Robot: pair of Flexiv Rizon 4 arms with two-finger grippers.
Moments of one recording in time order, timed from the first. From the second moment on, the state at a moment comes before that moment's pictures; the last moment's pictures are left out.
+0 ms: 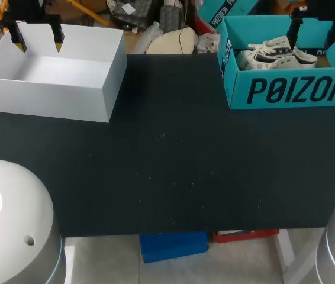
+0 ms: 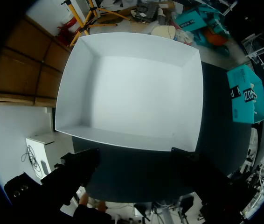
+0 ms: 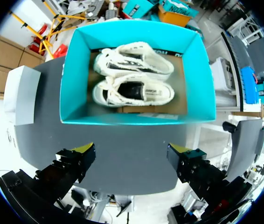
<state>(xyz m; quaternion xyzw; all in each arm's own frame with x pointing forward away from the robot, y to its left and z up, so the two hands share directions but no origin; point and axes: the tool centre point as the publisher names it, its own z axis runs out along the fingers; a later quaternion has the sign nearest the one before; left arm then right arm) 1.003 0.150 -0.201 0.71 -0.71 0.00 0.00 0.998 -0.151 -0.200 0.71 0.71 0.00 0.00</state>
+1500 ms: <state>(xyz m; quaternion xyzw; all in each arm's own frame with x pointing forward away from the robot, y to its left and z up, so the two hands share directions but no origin) 1.003 0.150 -0.201 0.71 -0.71 0.00 0.00 0.998 -0.151 -0.200 0.71 0.71 0.00 0.00</state>
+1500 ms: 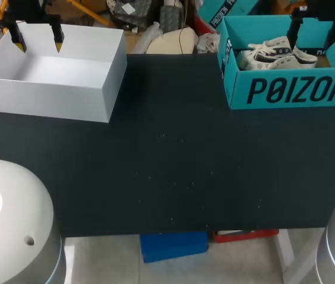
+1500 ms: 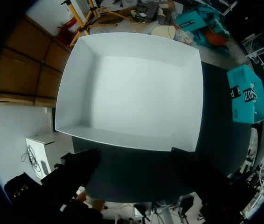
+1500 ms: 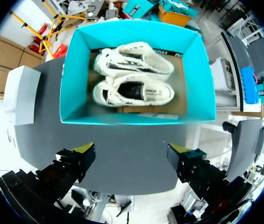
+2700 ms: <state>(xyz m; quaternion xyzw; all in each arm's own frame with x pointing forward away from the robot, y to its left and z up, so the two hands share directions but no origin) 1.003 0.150 -0.201 0.71 -0.71 0.00 0.00 0.971 -0.110 -0.172 0.56 0.83 0.00 0.04</state>
